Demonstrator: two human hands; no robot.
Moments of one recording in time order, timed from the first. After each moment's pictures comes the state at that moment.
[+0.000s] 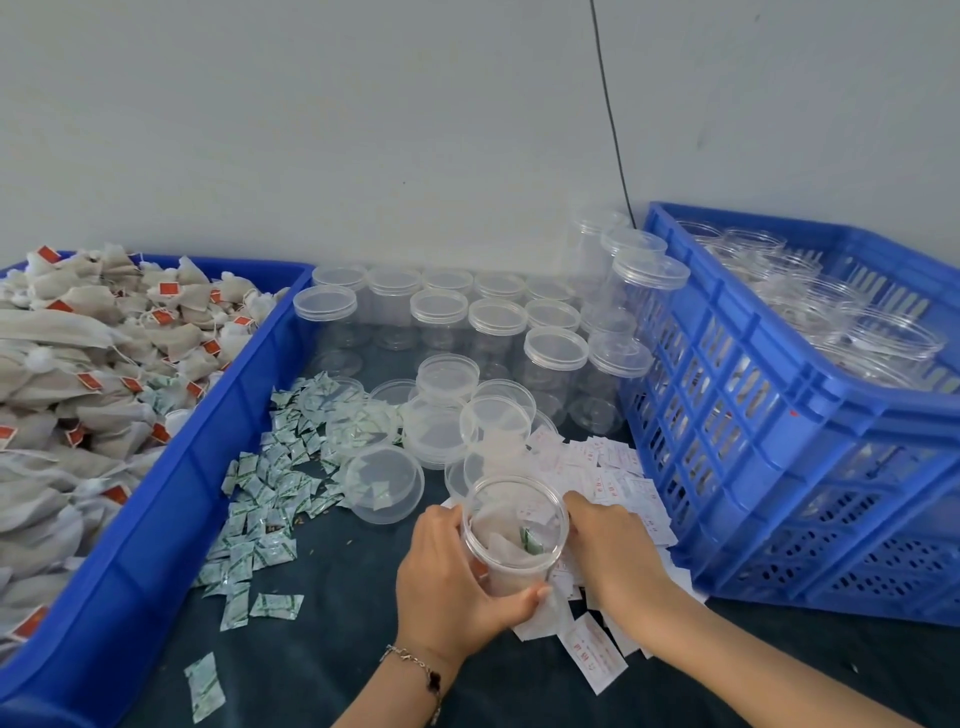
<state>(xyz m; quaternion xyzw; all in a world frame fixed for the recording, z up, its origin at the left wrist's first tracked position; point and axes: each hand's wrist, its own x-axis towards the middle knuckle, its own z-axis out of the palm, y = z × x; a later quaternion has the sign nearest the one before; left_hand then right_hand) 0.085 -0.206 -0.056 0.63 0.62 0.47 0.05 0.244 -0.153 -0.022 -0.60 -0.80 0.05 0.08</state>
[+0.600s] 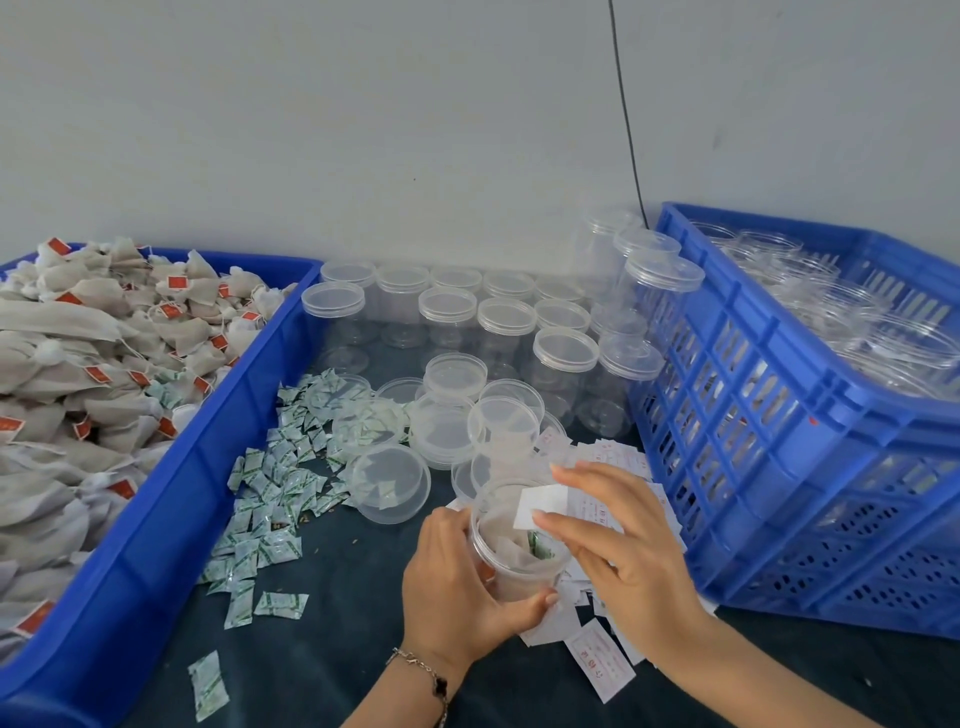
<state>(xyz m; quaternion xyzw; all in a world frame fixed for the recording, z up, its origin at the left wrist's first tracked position) 0.087 -0.204 -0.057 0.62 0.60 0.51 0.03 0.247 -0.178 0.001 -0.32 -0.85 -0.02 0.42</state>
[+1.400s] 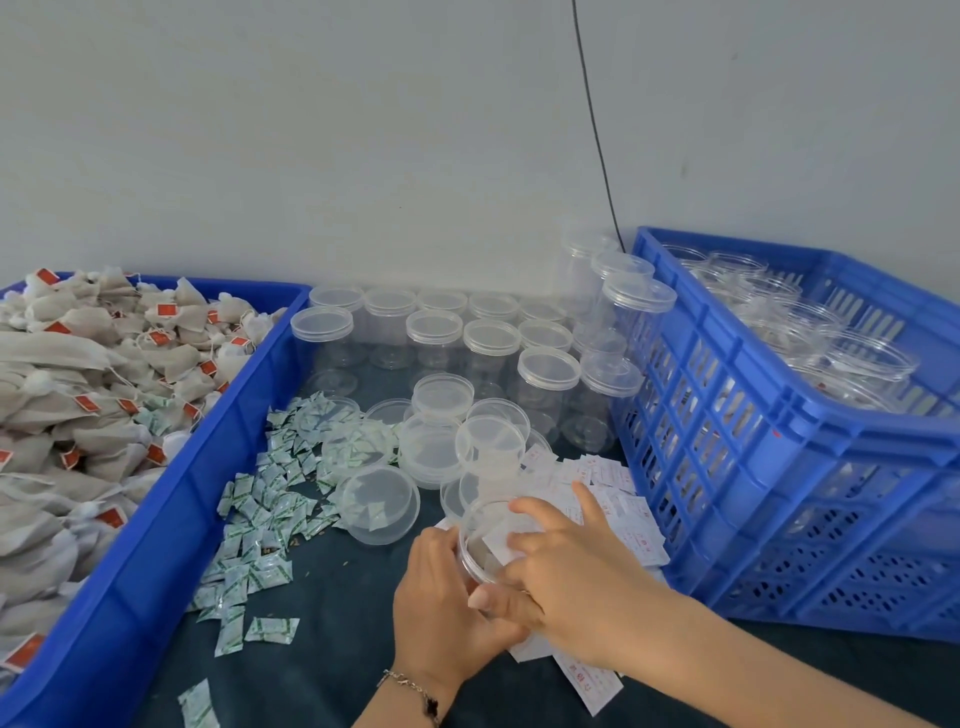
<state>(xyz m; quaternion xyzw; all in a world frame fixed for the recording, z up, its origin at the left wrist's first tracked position) 0.086 -0.205 -0.058 0.61 0.63 0.47 0.08 0.218 -0.186 0.044 -0.40 -0.91 0.02 -0.09</state>
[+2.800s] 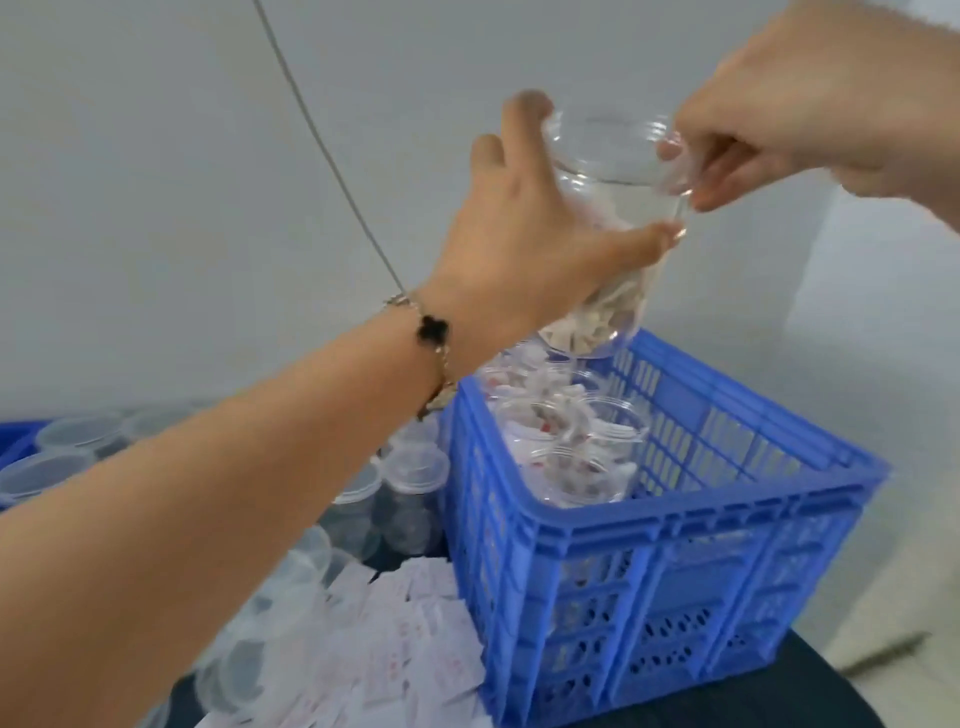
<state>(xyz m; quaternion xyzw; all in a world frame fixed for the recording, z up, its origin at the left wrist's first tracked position) 0.275 -0.103 0.294 0.75 0.35 0.55 0.11 0.411 -0.142 0.374 -0.67 -0.62 0.03 0.40</state>
